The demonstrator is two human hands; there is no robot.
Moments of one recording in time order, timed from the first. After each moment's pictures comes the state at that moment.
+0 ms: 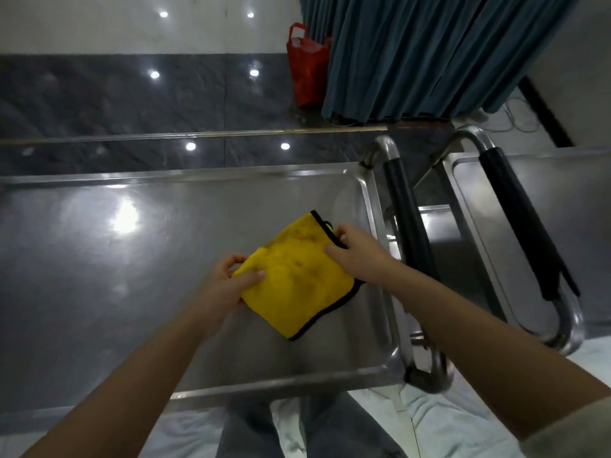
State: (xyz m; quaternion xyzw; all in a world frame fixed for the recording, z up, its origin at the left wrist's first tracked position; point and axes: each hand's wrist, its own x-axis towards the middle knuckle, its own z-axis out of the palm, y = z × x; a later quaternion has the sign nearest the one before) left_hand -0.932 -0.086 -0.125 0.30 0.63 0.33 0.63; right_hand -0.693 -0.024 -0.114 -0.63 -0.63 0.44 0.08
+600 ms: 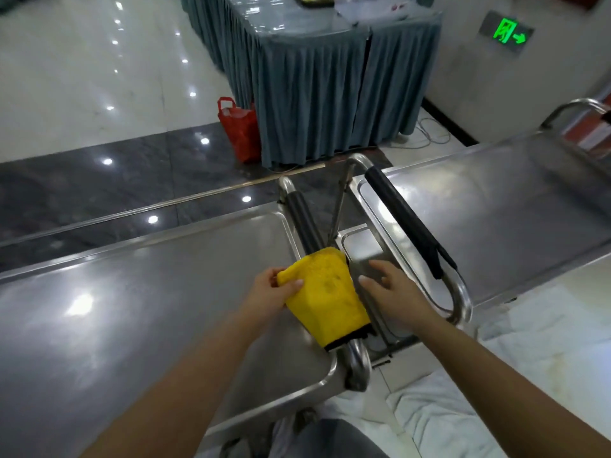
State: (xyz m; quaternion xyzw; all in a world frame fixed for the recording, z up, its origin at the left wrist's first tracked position) left_hand -0.746 -0.066 -0.093 0.45 0.58 0.24 0.64; right_hand -0.512 -0.128 -0.092 -0.72 -0.49 0.40 0.28
